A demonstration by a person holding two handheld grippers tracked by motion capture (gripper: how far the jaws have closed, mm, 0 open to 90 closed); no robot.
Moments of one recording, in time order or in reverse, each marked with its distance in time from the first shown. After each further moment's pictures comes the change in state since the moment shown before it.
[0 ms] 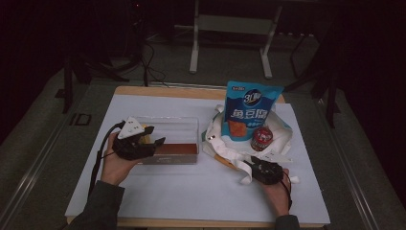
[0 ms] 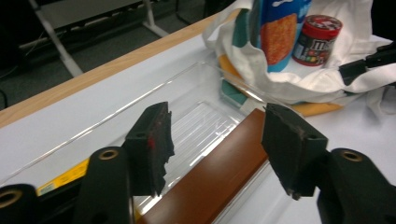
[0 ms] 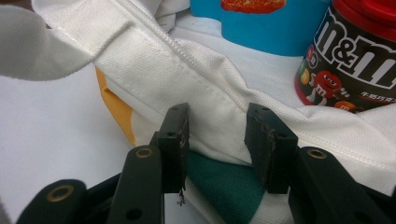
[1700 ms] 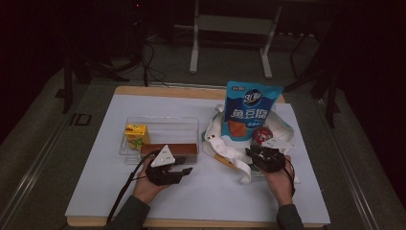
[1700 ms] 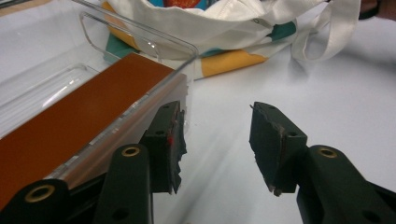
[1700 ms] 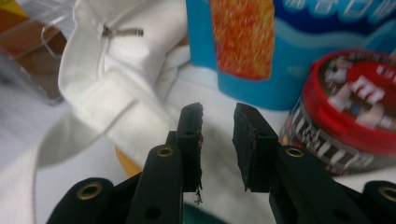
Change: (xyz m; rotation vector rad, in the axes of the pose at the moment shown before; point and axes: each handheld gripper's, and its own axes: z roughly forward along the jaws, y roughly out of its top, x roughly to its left) left arm -0.061 -0.061 0.072 0.015 -0.251 0.022; right arm -0.002 0.049 -0.012 -0.010 0.005 -0.006
